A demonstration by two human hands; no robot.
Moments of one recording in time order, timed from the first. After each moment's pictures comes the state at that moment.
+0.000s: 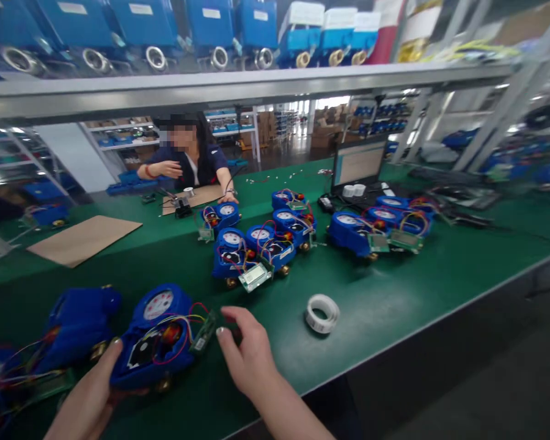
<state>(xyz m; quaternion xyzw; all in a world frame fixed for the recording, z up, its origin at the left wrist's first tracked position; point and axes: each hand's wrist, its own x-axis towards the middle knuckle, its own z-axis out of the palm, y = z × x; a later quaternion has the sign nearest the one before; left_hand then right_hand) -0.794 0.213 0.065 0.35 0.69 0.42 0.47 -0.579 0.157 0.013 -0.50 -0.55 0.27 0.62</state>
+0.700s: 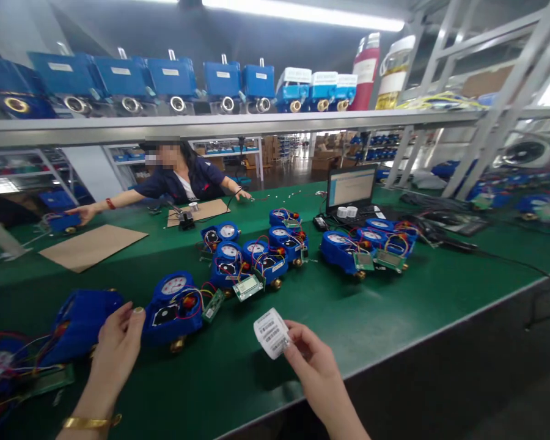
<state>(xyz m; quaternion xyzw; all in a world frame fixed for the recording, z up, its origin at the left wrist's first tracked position) -0.762 0.225 0.083 0.59 0.66 0.43 0.19 -0.481 0.091 -0.002 -0.53 -0.44 0.33 0.64</state>
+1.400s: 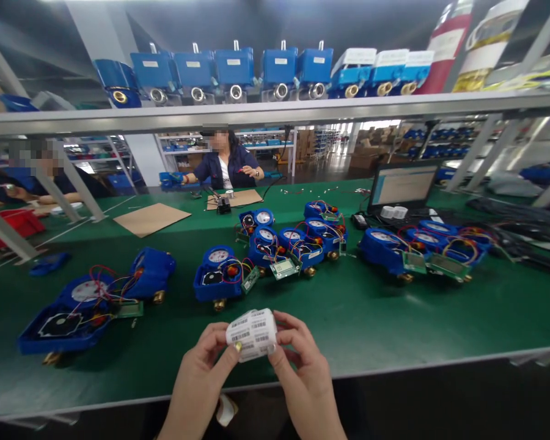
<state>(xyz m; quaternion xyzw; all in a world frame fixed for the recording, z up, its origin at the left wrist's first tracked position) -0.714 0.108 0.052 0.62 0.44 0.47 0.45 -0.560 0.074 0.015 -0.46 -0.51 0.33 0.65</state>
